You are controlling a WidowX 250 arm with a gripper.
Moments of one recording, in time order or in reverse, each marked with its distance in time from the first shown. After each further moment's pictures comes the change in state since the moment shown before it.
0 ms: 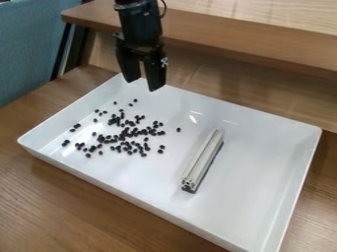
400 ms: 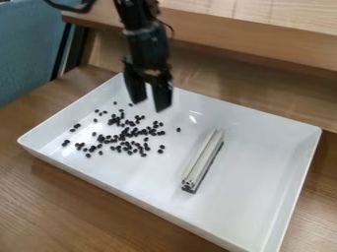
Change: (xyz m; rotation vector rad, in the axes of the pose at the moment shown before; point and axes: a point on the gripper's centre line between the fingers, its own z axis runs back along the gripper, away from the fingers) arm -0.002 -0.026 -0.034 -0.065 0.049 -0.015
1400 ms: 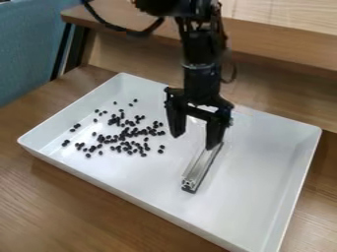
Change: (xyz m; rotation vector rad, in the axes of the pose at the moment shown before) arm 0.007 -0.070 -0.036 0.097 0.080 0.184
